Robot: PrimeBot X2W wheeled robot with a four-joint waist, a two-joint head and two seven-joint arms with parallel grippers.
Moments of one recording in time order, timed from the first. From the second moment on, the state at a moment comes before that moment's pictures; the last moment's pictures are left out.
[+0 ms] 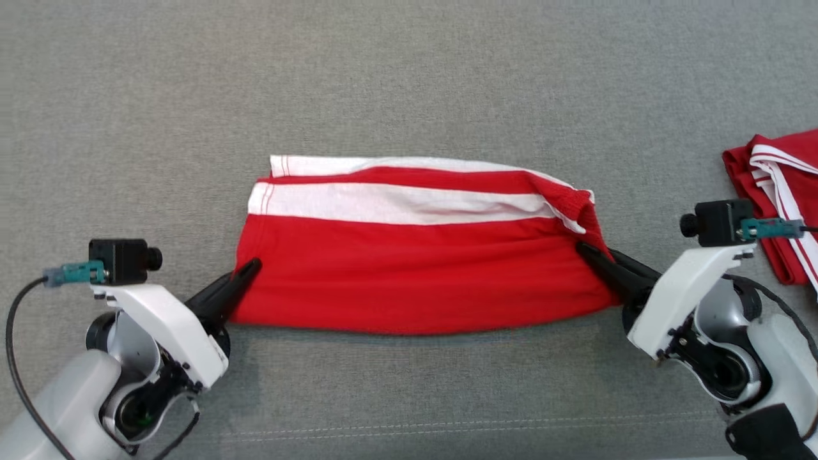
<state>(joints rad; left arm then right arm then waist) -0.48 0.55 -0.65 0.32 -1.20 -0.12 0.15 -0.45 -0.30 0.39 0.28 0.89 0.13 0.34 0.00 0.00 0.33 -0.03</state>
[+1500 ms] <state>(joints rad) -0.24 0.42 -0.36 0.07 -0.68 0.23 -0.25 -0.17 -0.22 0.14 0.22 0.39 0.13 -0.24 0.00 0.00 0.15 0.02</state>
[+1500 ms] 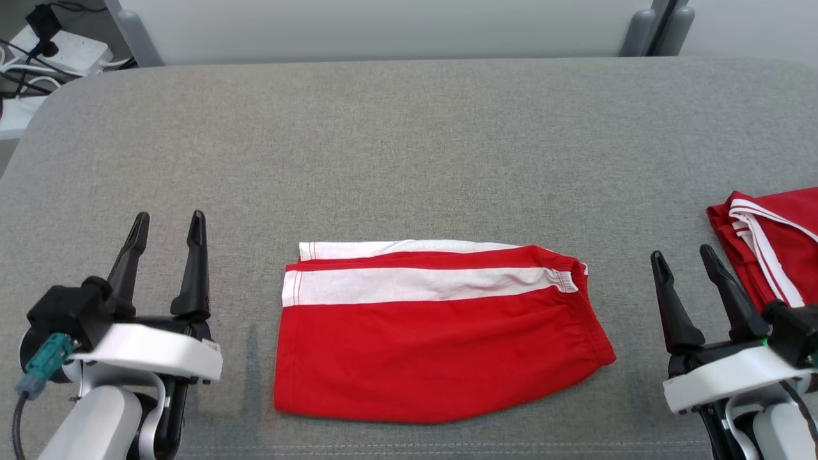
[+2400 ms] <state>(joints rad) 0.08 0.31 -0.23 0.06 -0.41 0.15 -0.25 0.18 -0.09 0.01 0.00 0.18 0.13 -0.25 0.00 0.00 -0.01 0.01</state>
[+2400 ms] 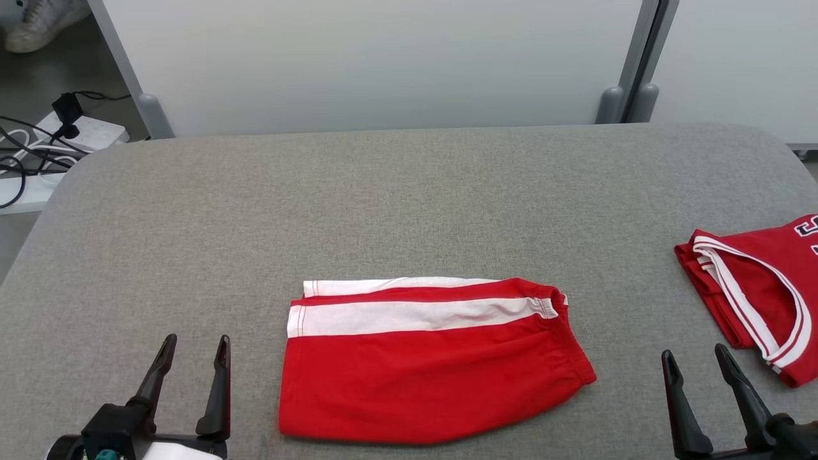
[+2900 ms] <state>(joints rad) 0.08 0.31 -0.24 0.06 -0.40 0.14 -0.25 0.17 -0.10 0.02 0.04 0.19 0.13 -0.25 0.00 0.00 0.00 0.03</state>
